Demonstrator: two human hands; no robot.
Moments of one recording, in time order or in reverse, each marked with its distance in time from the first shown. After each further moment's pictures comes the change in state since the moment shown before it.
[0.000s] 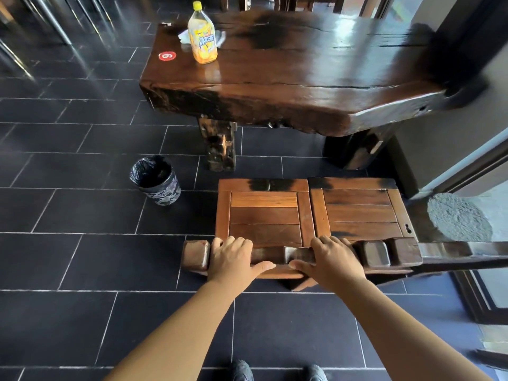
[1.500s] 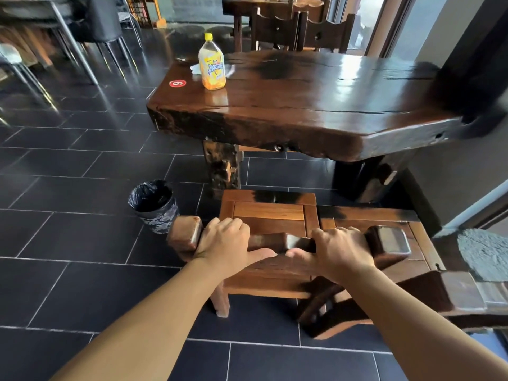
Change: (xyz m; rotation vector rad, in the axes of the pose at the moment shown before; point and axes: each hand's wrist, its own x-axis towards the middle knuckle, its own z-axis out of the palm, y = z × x) left_hand 0.083 -0.020 -0.005 0.230 0.143 0.091; right_hand 0.089 0.015 0.006 -0.130 0.369 -0.132
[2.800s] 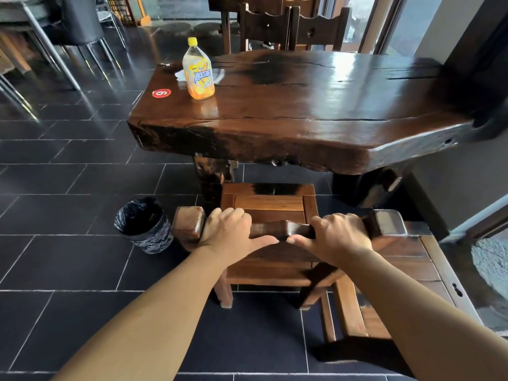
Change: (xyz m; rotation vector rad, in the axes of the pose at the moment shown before) left_hand 0.130 -0.041 0.007 -0.040 0.013 0.000; right_hand 0.125 0.037 0.023 -0.105 0.060 0.007
